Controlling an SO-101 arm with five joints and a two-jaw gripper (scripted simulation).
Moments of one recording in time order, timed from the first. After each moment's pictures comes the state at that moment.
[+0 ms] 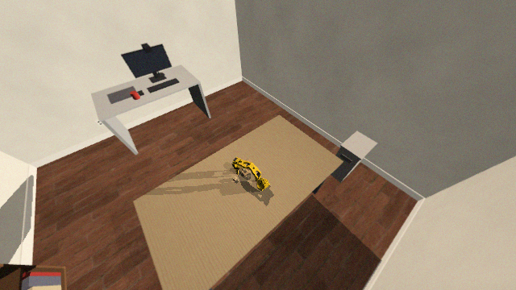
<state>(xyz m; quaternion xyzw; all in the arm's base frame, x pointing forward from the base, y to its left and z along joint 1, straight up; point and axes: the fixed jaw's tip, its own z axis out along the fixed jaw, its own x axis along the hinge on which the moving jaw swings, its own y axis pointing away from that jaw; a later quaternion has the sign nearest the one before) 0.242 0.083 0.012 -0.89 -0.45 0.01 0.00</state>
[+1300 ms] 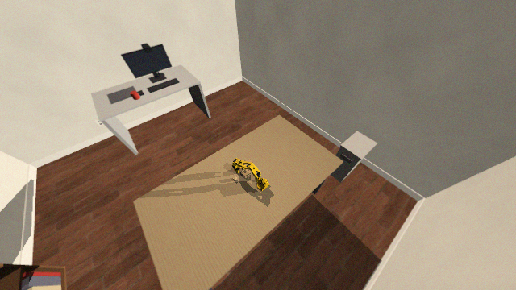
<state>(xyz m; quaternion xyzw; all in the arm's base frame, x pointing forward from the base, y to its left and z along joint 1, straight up) 0.234 0.089 0.012 -0.89 -0.45 0.01 0.00</state>
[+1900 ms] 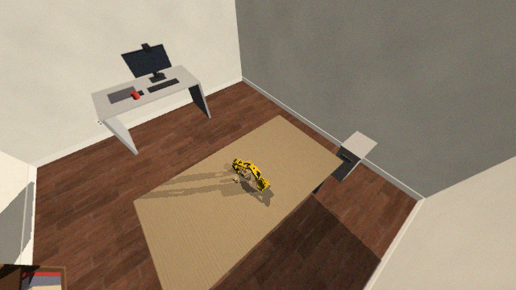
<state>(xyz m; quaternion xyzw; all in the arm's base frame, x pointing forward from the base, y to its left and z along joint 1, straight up) 0.233 0.089 0.012 -0.89 -0.45 0.01 0.00</state>
